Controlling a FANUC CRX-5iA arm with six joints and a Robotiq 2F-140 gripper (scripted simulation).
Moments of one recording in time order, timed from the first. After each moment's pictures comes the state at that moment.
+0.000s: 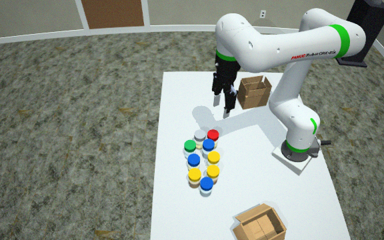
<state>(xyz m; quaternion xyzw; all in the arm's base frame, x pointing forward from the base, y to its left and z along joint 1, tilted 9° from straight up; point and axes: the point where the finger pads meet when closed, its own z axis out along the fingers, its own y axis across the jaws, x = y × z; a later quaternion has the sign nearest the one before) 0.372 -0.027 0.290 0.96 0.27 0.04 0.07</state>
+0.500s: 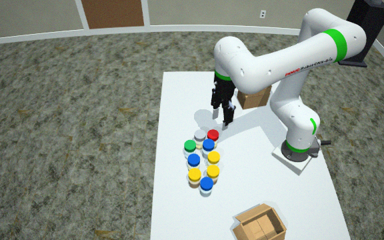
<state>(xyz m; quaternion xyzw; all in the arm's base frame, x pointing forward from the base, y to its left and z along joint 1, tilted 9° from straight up) 0.378 -0.036 0.206 0.96 0.28 0.04 0.07</state>
